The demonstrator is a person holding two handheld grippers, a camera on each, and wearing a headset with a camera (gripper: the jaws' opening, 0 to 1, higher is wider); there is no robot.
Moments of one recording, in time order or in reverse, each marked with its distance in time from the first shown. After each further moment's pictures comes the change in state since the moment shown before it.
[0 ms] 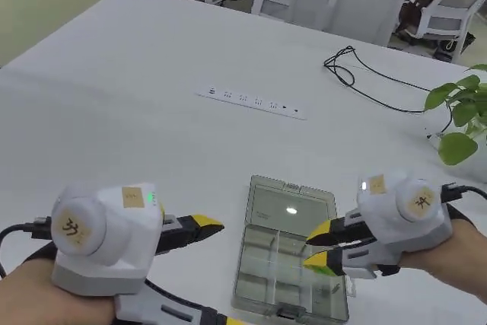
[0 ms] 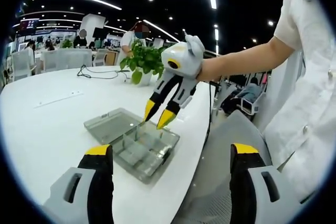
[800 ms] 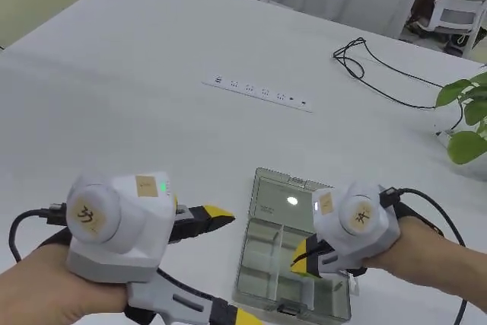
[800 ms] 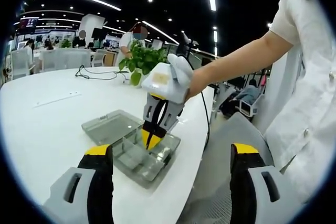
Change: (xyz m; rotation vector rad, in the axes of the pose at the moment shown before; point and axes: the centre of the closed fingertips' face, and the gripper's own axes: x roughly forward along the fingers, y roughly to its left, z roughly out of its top) left arm 0.009 0.007 0.002 -0.004 -0.015 -0.016; right arm 0.067 0.009 -0.024 -0.182 0.208 0.140
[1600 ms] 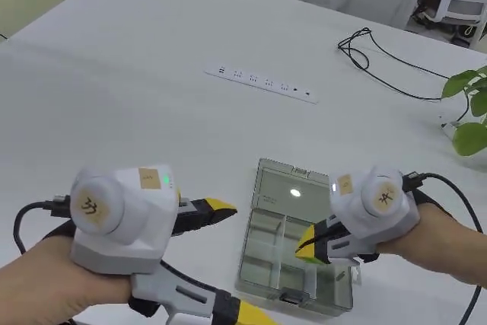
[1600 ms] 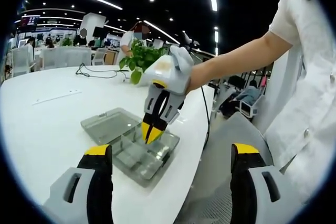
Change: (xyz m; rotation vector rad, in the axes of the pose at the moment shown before) left arm 0.001 -0.002 -0.005 -0.017 0.005 0.002; right arm -0.009 0.001 0.006 0.029 -0.065 0.011
